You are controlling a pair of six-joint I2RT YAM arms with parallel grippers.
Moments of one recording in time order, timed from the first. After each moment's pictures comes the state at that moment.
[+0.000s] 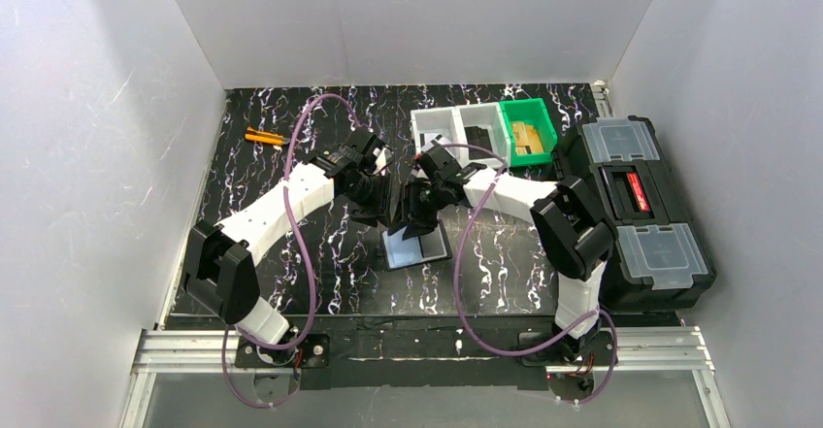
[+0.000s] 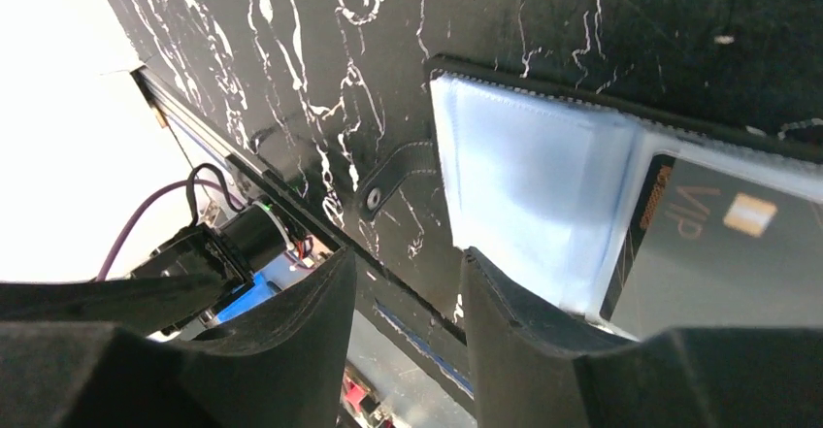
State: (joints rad) left arm -0.59 1.55 1.30 -0.95 0.14 -0.46; right arm 0.75 1.91 1.26 -0.36 -0.56 0.86
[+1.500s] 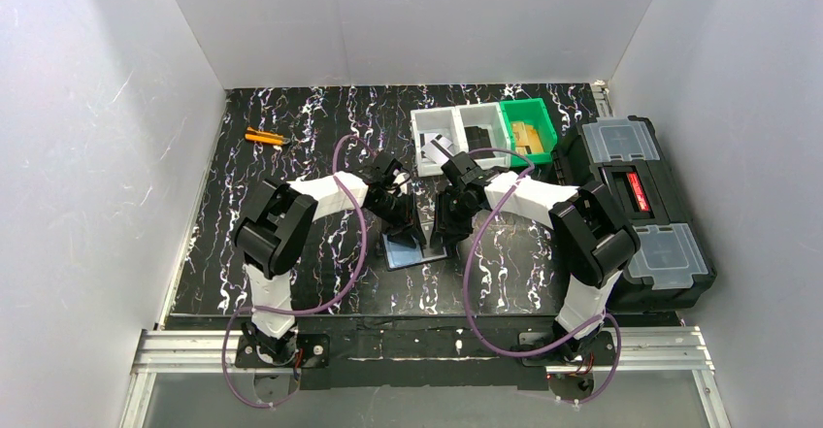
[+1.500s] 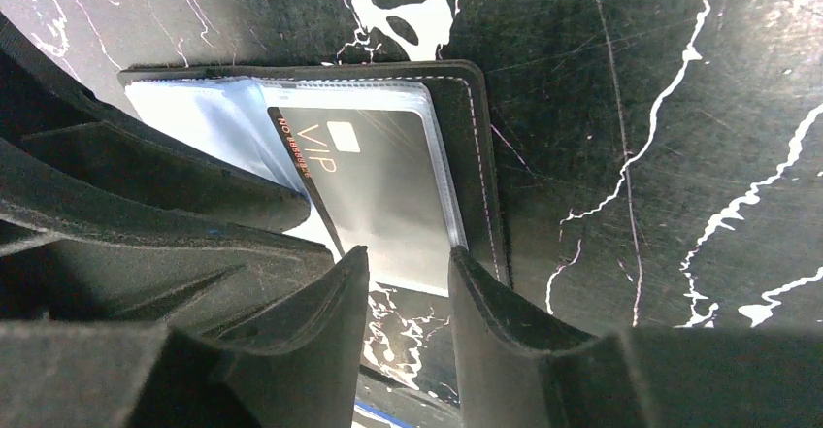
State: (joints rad) left arm -0.59 1.90 1.15 -0.48 0.55 -0.72; right arm 0.66 1.79 1.11 -0.54 -0.30 0.71
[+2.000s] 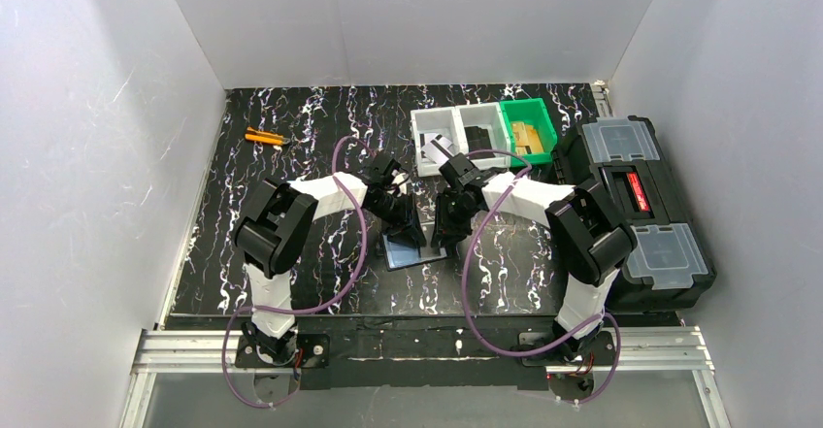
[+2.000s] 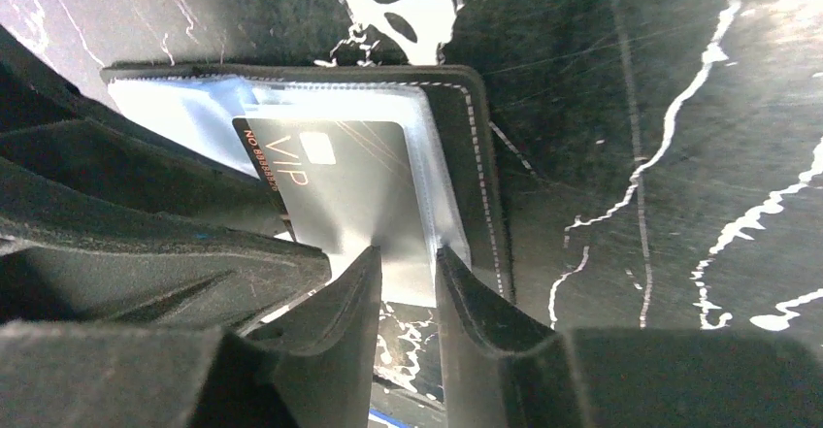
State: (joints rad) left arm -0.59 1.91 1.14 -0.46 0.56 -0.72; right arm 0.66 1.81 1.12 -0.54 -0.29 0.70
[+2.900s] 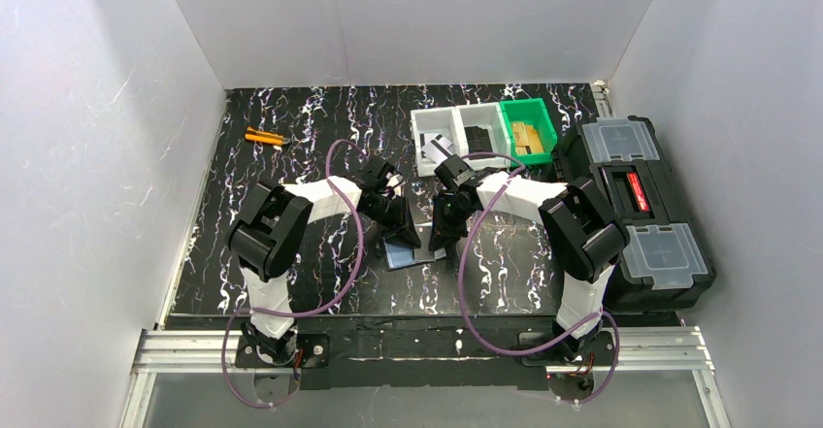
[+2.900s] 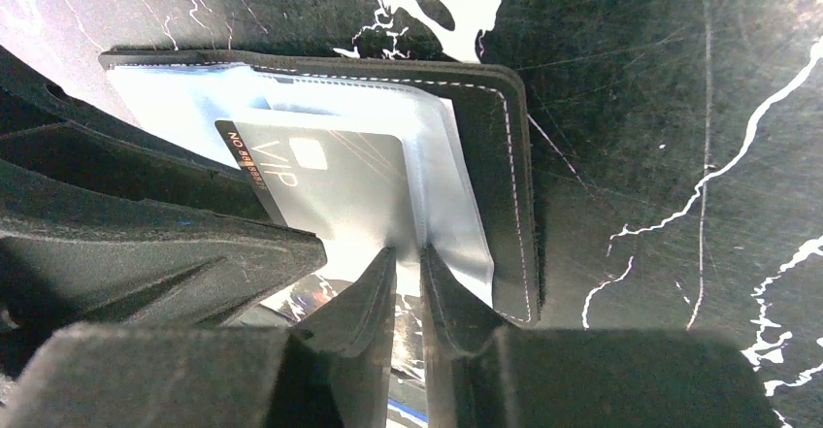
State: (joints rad) left arm -0.56 1.87 1.08 -0.41 0.57 -0.74; right arm 0.69 1.85 1.14 -0.55 -0.33 0.72
